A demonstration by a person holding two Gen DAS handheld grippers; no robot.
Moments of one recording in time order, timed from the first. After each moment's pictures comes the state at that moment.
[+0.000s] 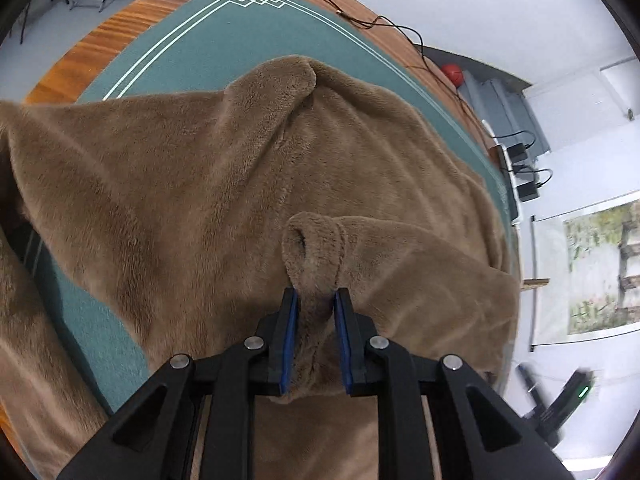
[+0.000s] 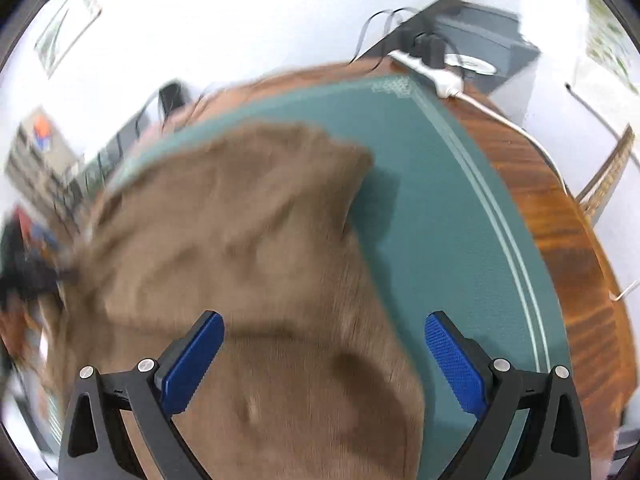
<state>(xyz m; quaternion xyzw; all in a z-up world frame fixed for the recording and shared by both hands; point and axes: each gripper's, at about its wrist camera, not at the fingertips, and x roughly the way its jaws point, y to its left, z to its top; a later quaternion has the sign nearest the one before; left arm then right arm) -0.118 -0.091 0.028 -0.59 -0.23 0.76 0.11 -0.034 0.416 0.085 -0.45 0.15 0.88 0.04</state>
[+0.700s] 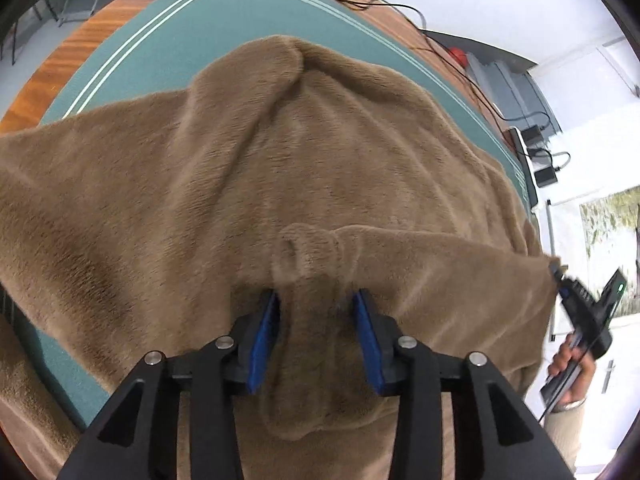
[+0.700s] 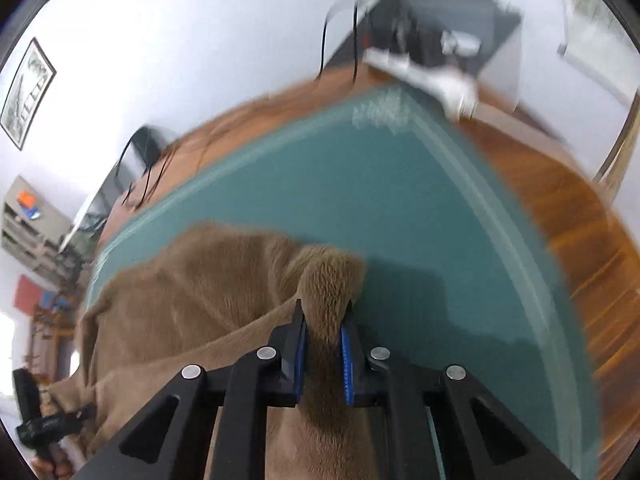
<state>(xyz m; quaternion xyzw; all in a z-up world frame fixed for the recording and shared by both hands) -0.149 -0.055 0.006 -0.60 -0.20 0.76 0.12 -0.188 0.446 0.086 -0.44 0.18 0.88 0.09</state>
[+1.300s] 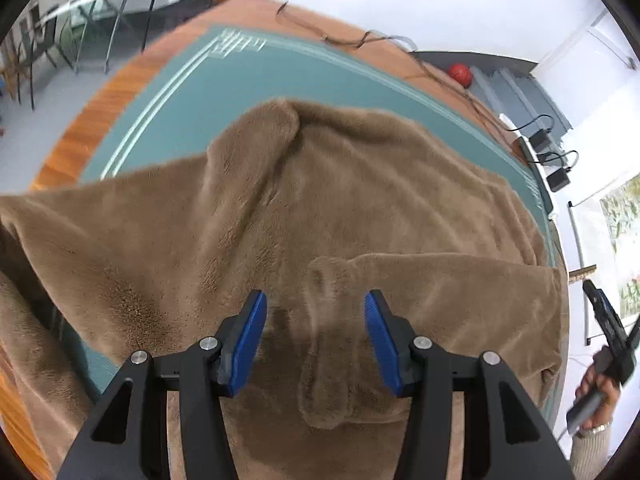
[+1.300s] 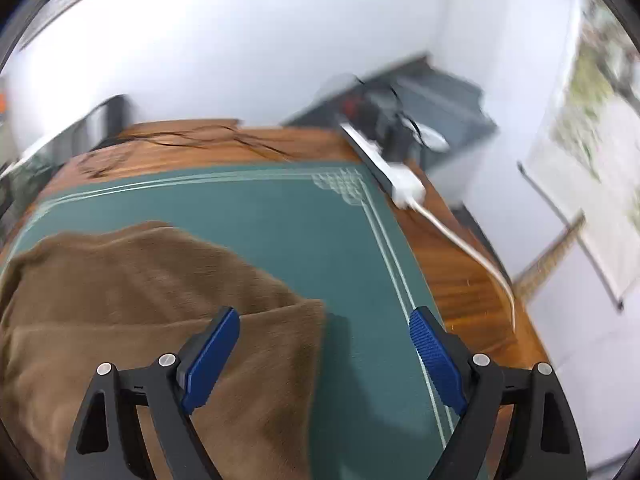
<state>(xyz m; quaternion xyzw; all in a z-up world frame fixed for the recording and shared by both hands) -0.143 -0.040 0.041 -0.55 -0.14 0.82 0.08 -0.132 0.388 0.115 -0.39 -0.02 0.91 0.11</state>
